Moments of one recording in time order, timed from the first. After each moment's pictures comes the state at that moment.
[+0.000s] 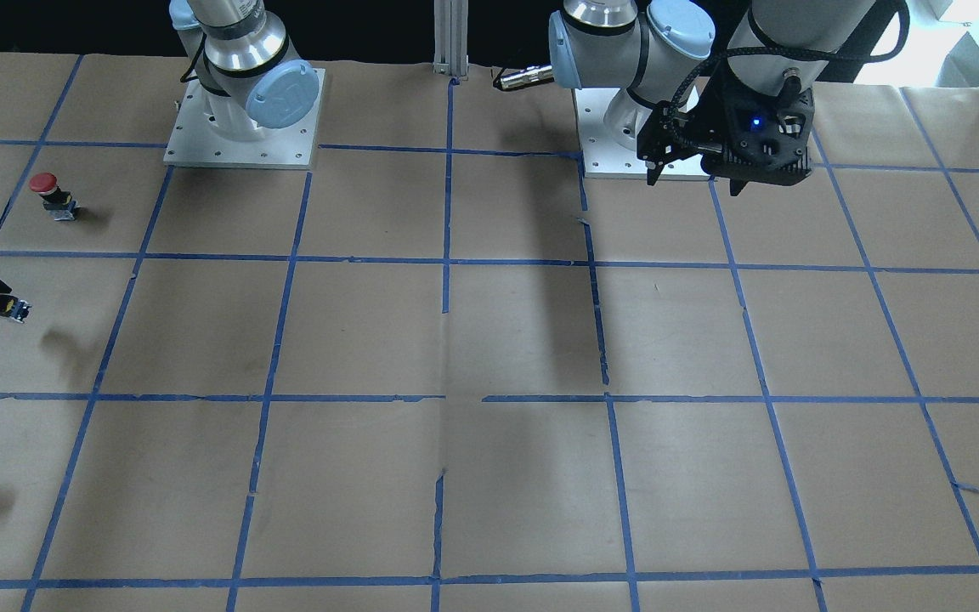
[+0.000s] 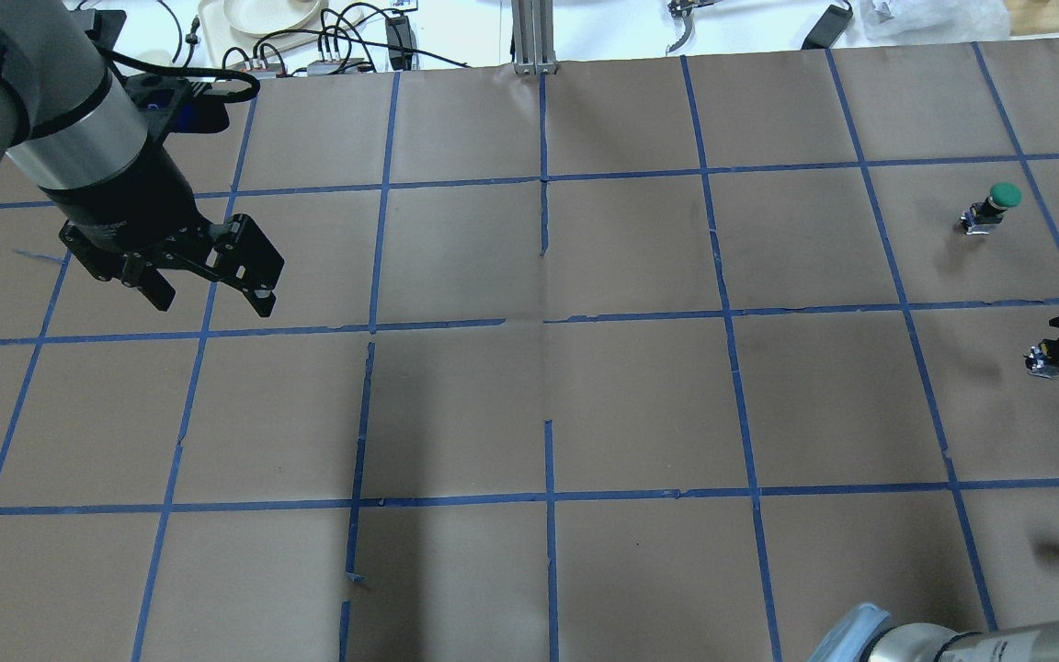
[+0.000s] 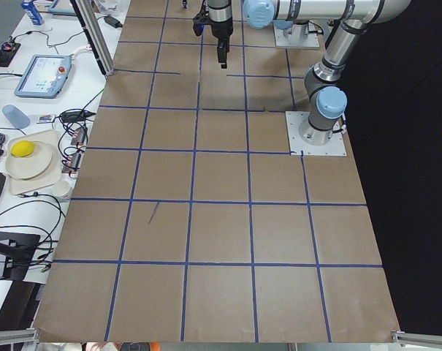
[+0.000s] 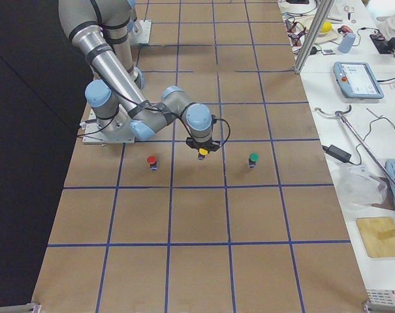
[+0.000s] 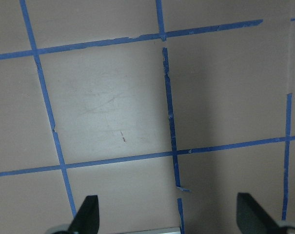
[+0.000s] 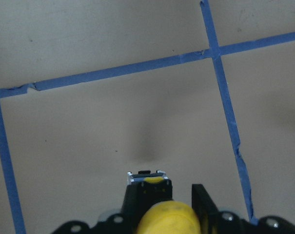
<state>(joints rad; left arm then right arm) -1.51 -1.48 -1.66 -1.70 1.58 0.18 0.73 -1.41 2.02 -2.14 -1.36 -2.22</state>
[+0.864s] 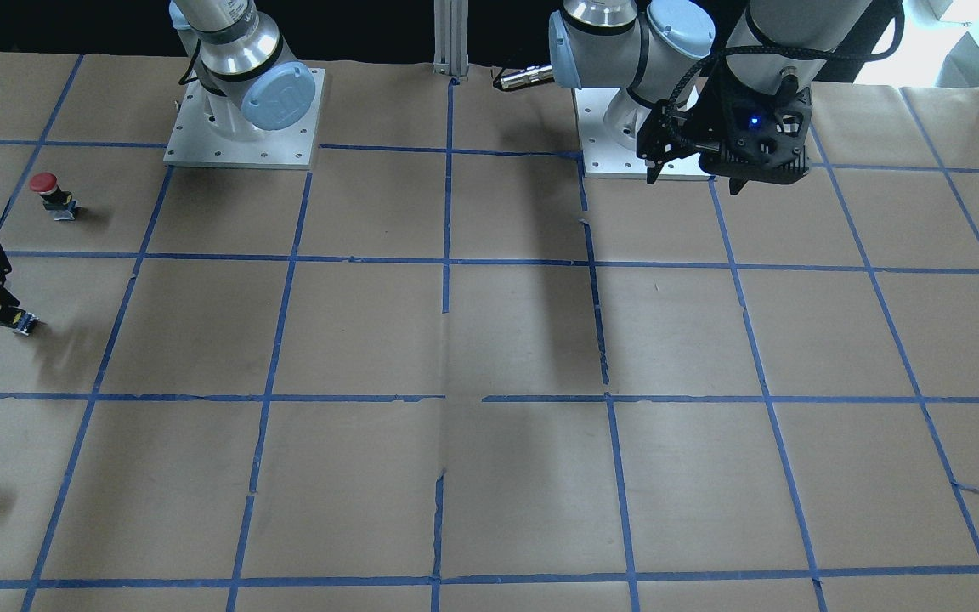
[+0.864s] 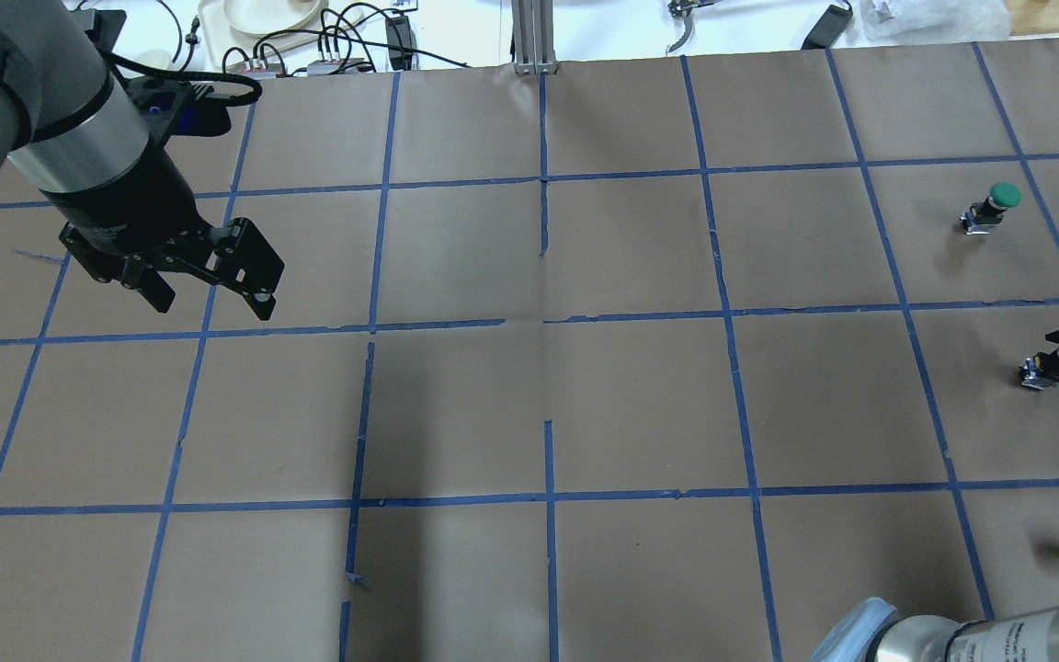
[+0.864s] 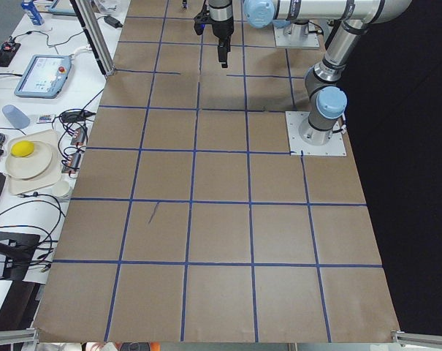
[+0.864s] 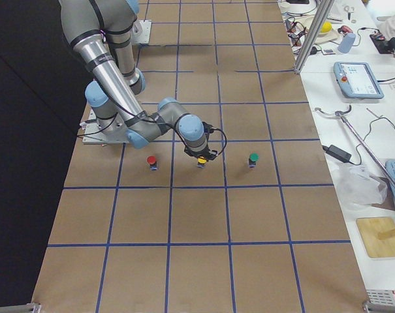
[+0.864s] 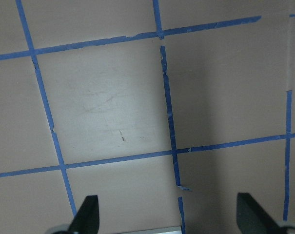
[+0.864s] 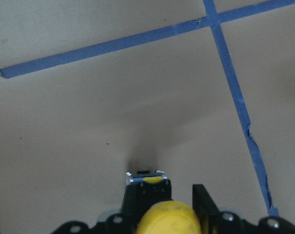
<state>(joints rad) -1.51 -1.48 -1.66 -1.70 1.58 0.19 0.70 -1.35 2.08 -2.29 -1.34 -2.16</state>
